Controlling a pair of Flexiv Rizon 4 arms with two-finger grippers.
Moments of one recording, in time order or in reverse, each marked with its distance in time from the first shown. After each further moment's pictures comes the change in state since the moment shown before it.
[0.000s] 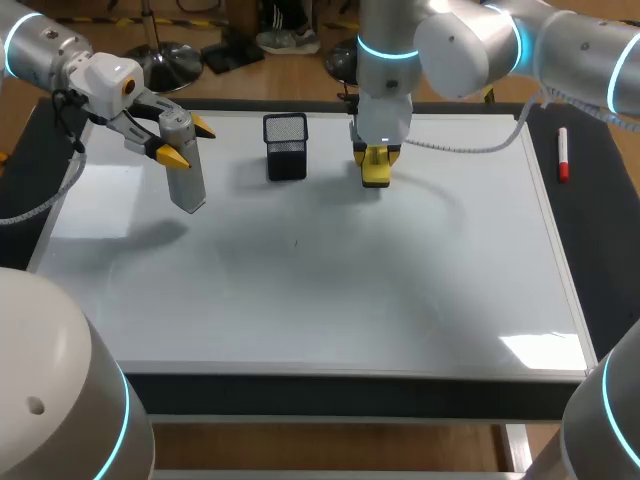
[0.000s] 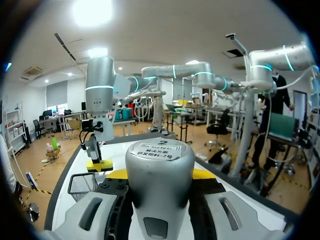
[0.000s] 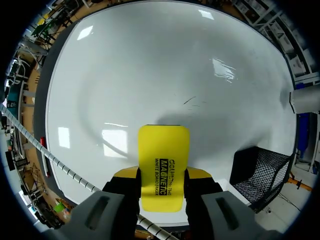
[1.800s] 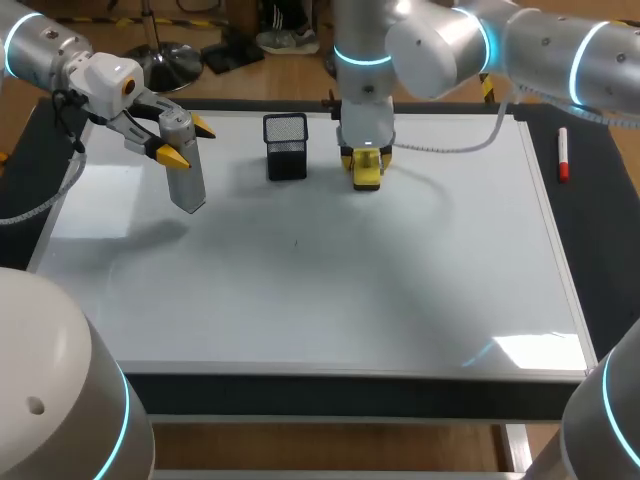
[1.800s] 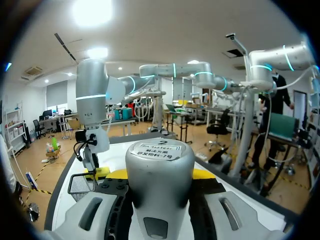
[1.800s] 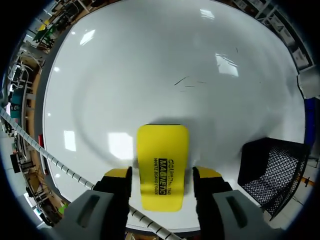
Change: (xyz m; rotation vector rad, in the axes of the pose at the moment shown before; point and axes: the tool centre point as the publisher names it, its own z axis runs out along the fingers) left arm 0.000 0.000 0.000 0.000 0.000 0.000; right arm -0.013 -0.016 0.025 -0.008 0.064 0.038
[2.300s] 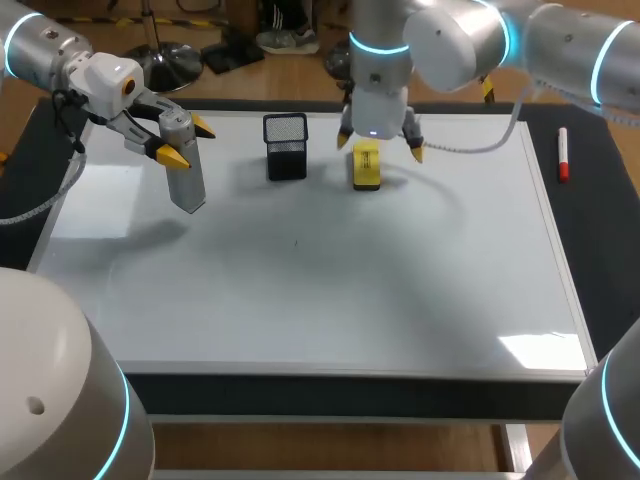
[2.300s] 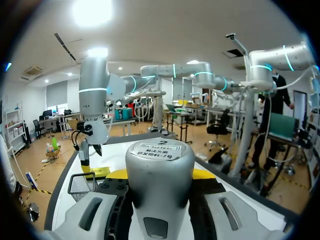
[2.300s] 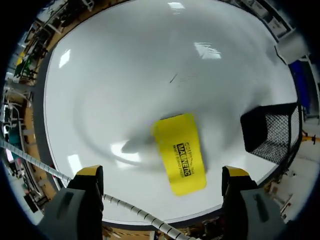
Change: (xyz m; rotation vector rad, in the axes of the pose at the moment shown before) left arm 0.000 0.000 0.000 0.000 0.000 0.000; right arm 0.030 -0.004 -0.022 0.012 -0.039 0.290
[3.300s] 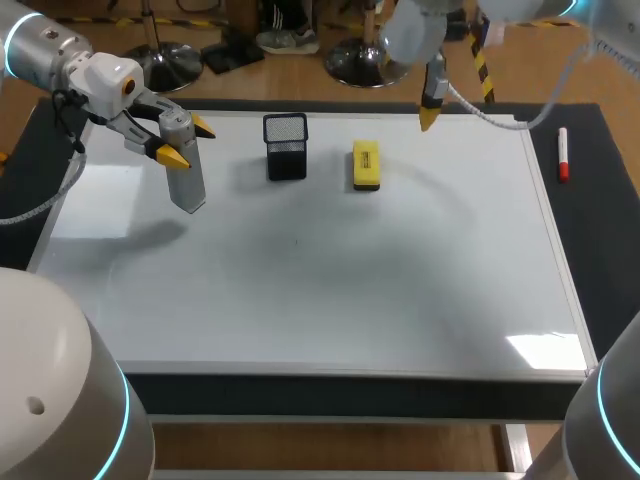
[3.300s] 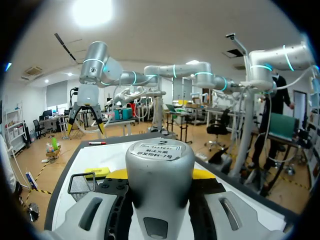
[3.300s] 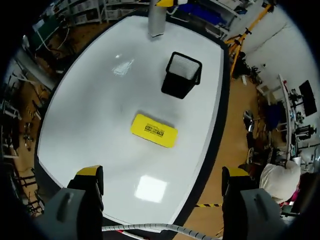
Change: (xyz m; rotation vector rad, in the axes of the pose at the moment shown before) left arm 0.000 0.000 0.000 0.000 0.000 0.000; right arm 0.020 -0.029 -0.122 -0.147 -0.237 0.908
